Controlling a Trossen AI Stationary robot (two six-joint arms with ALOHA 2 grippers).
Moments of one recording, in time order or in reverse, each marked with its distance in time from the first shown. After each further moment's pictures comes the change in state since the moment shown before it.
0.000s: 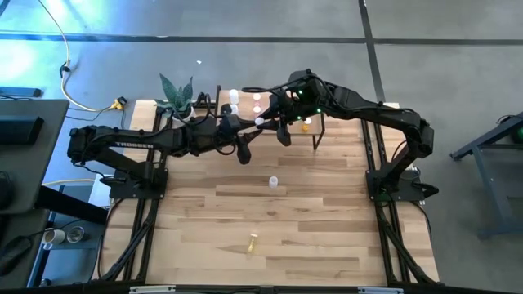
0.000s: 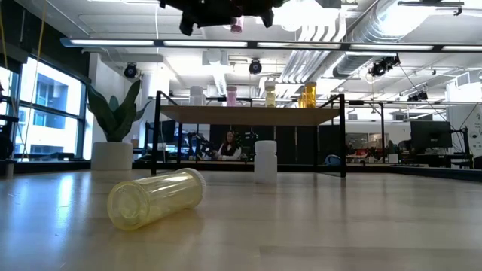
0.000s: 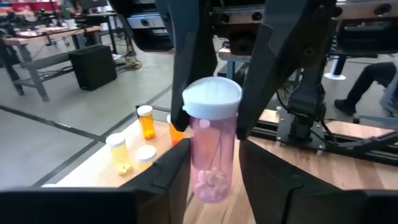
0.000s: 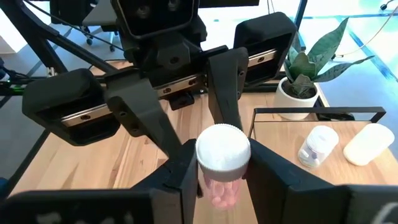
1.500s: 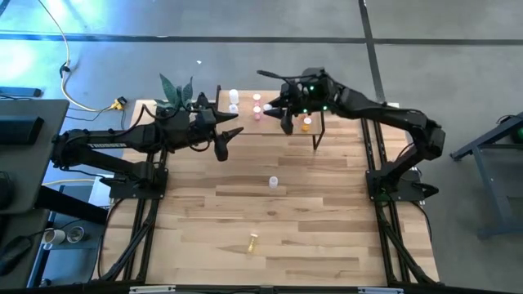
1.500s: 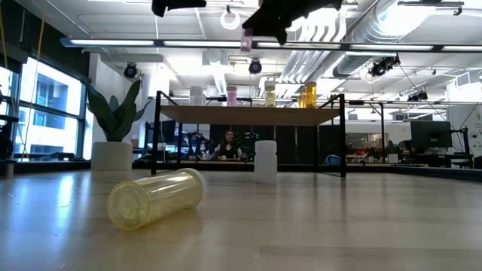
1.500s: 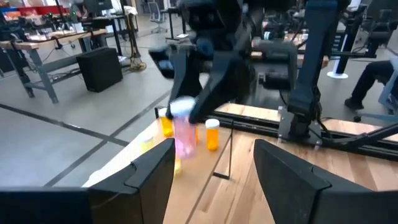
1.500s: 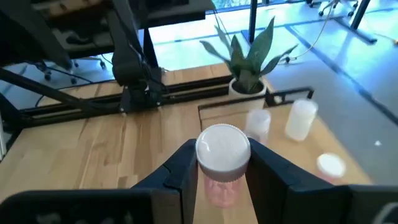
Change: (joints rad) left arm -0.001 -0.240 0.000 -0.245 -0.014 0.012; right arm -0.103 -0.098 -0.255 0.255 0.053 0.097
